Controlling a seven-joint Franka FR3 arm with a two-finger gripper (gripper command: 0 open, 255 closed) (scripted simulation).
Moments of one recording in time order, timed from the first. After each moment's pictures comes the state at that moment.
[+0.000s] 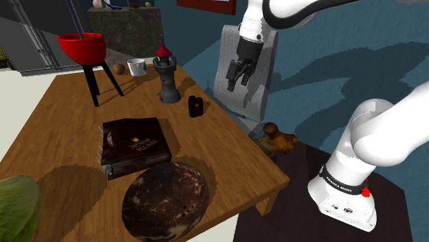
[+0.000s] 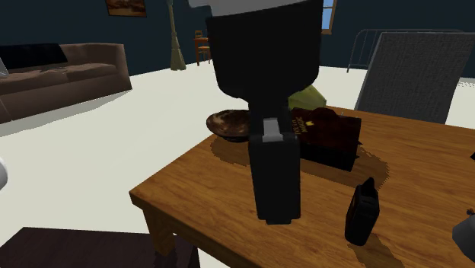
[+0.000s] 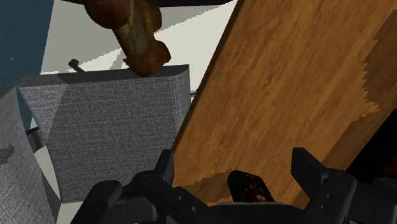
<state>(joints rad) 0.03 -0.57 0.07 -2.44 0.16 2.03 0.06</state>
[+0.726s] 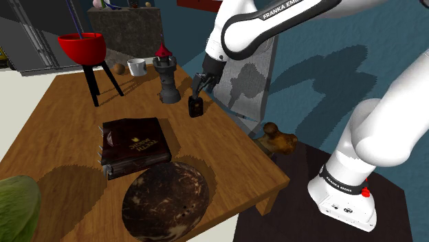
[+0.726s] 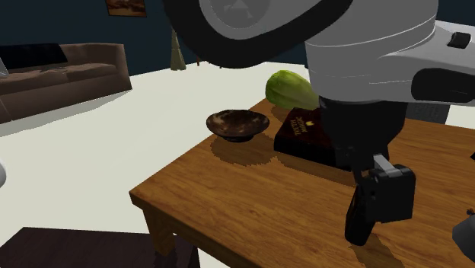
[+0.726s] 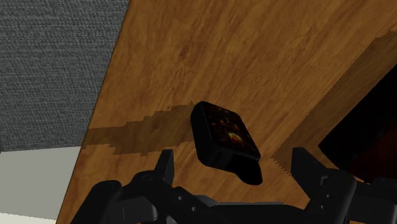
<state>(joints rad) 0.06 -0.22 0.13 -2.34 0.20 2.45 0.03</state>
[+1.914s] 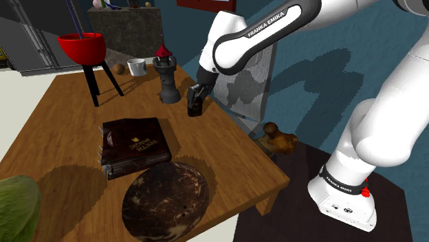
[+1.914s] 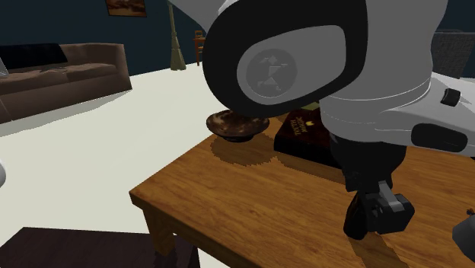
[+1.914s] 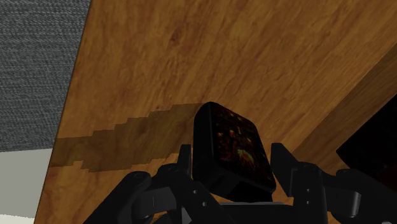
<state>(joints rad) 0.07 -0.10 0.14 -2.33 0.20 2.58 0.03</state>
